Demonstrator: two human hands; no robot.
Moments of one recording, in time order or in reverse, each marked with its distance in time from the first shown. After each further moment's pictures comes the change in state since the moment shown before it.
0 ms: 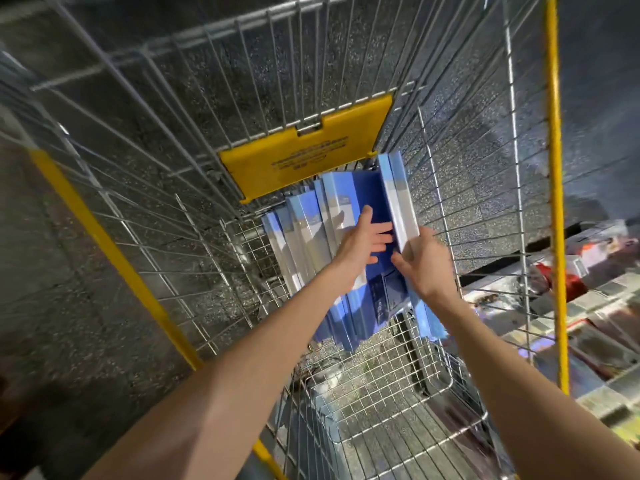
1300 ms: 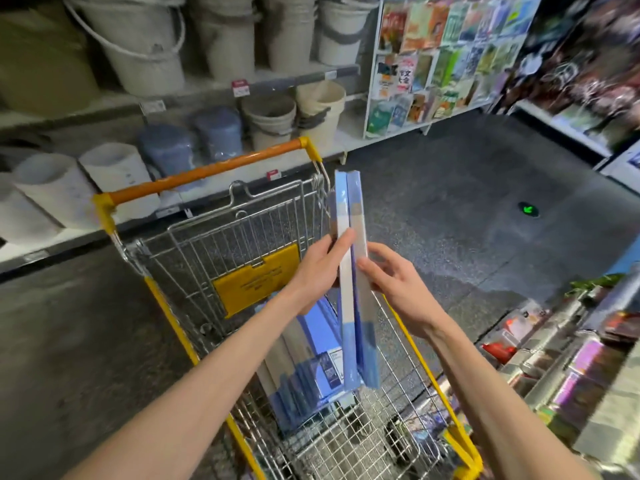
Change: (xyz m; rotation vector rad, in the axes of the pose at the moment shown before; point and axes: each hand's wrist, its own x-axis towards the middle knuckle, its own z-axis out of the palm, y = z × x) left_hand -0.285 0.096 0.126 0.335 -0.026 0.772; right_hand -0.223 -0.063 -0.239 0.975 0.044 -0.508
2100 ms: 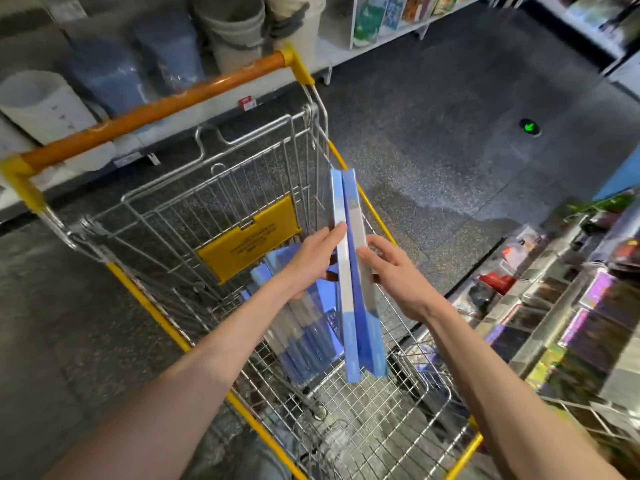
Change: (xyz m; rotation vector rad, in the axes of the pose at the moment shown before) left_hand 0.060 -0.094 -0.034 -0.050 -0.169 -0.337; right_hand 0.032 0.074 0.021 -0.020 0.109 0.352
